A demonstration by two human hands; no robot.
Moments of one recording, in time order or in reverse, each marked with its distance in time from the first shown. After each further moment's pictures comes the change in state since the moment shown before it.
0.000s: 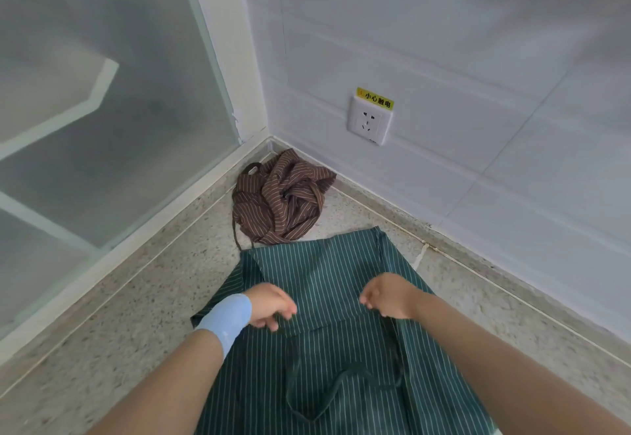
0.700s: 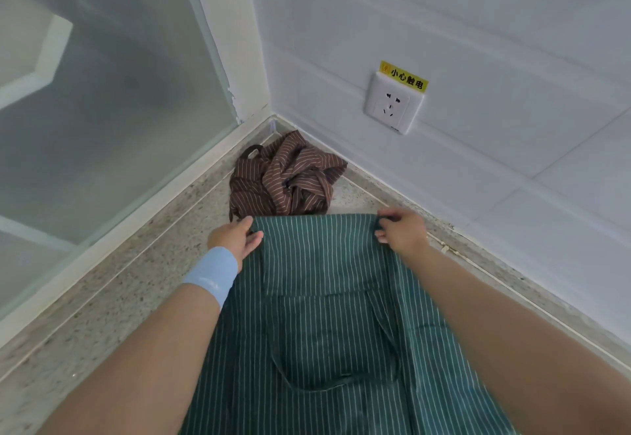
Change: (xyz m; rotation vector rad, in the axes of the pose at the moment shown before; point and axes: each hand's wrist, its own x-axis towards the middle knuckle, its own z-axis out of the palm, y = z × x) left_hand 0.044 0.030 -0.086 -1.329 0.642 0.008; right_hand 0.095 0.003 -0.072 1.014 0.609 0.253
